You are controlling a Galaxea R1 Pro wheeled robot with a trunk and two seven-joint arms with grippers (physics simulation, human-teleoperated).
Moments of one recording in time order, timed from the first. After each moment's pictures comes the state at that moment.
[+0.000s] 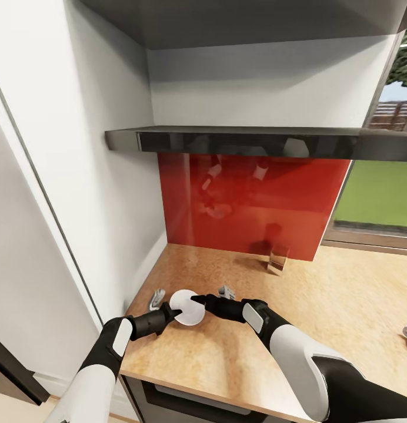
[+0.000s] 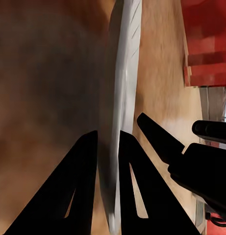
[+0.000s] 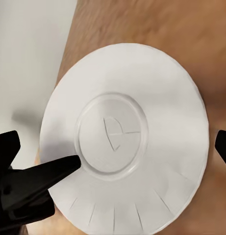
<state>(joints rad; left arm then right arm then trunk) -0.66 -0.17 0.54 -0.66 0.14 0.80 -0.58 -0.92 0.17 -0.18 -0.17 -0.21 0.42 0.59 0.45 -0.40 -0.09</state>
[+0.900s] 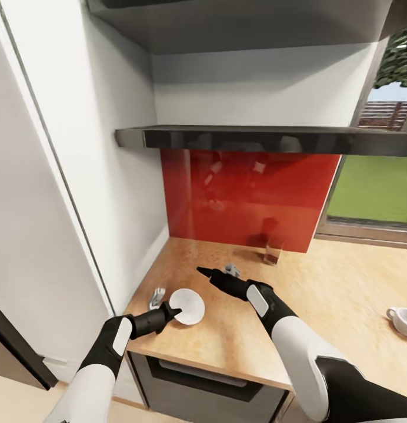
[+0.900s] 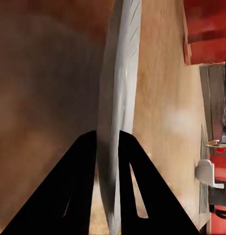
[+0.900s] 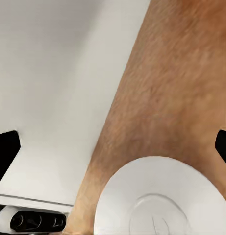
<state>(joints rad) -0.66 -0.17 0.53 -0.67 0.13 0.80 -0.59 -0.92 0.17 -0.18 -0.37 -0.34 0.42 0.59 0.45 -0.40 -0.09</state>
